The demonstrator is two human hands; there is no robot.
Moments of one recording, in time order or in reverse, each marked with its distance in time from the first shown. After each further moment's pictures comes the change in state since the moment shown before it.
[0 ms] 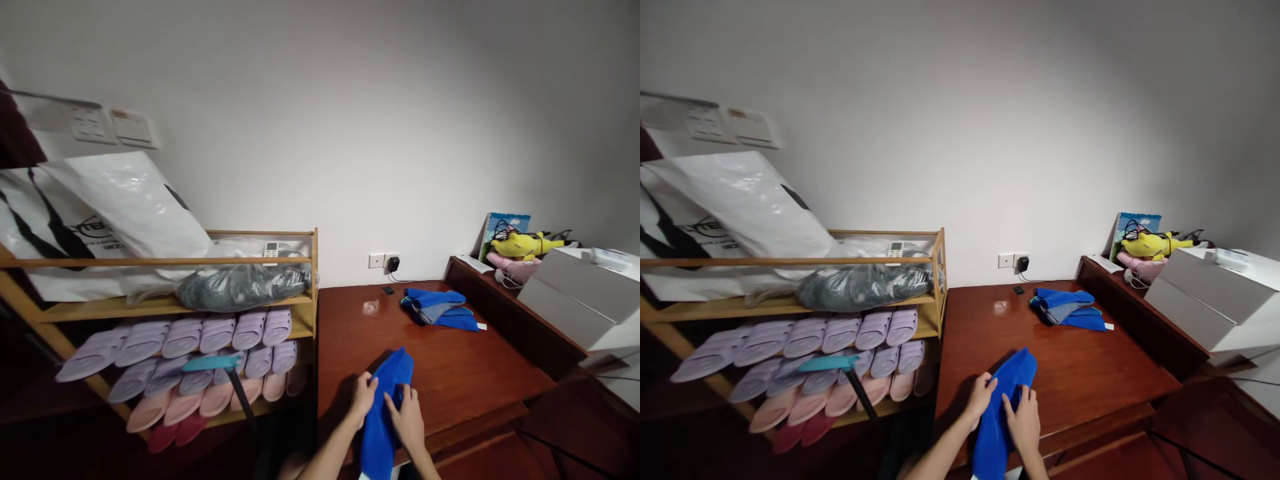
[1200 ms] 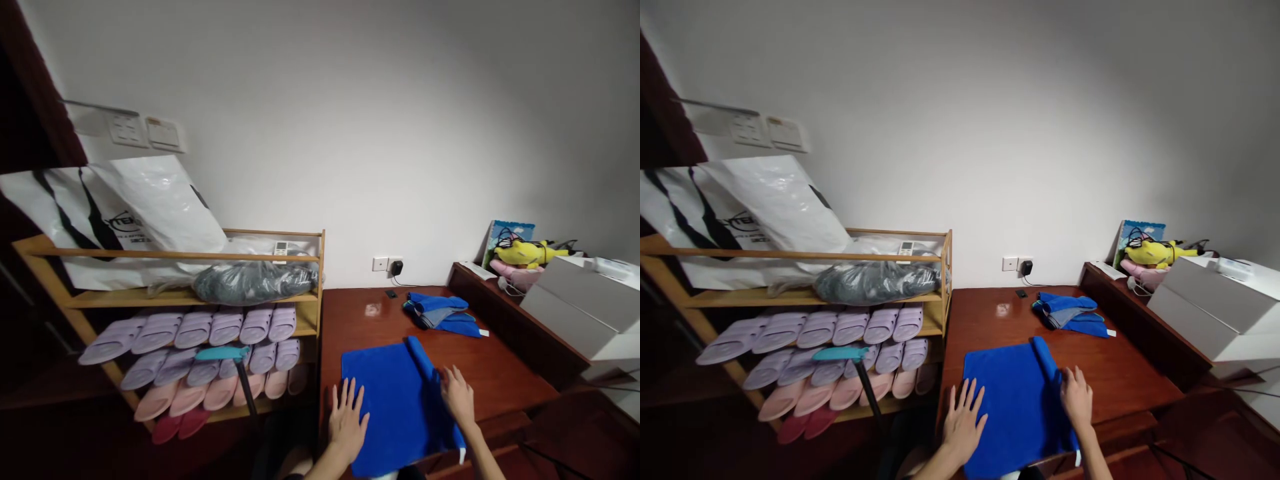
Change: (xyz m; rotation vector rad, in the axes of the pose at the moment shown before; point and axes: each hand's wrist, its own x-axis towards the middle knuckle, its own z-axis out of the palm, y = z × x) left_hand -0.057 -0.051 0.001 0.427 0.086 0.215; right_hand 0.077 0.074 -0.090 0.170 0.031 0.047
